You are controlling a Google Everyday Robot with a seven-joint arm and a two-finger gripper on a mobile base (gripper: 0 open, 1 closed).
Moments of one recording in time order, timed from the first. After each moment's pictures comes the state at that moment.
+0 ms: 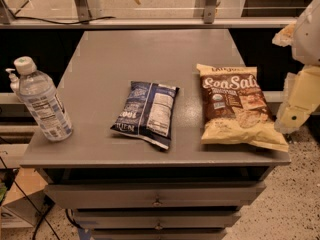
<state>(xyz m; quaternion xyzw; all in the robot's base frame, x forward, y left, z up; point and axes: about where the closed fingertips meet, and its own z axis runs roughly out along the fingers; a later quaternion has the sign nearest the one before) 0.438 -0.217 0.976 -0.60 0.78 -0.03 0.16</state>
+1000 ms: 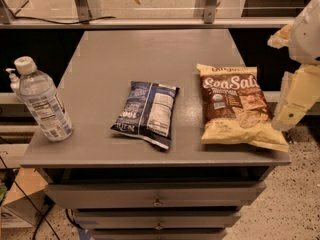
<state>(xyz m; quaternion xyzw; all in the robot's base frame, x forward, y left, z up) 0.447 -0.216 0.969 -0.61 0.78 -0.01 0.17</state>
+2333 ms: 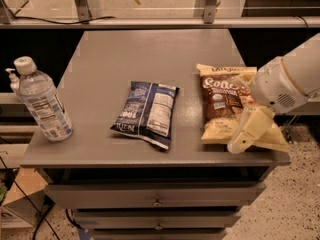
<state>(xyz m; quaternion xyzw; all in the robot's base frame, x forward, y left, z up) 0.465 -0.166 0.873 -0.59 0.75 0.15 0.25</state>
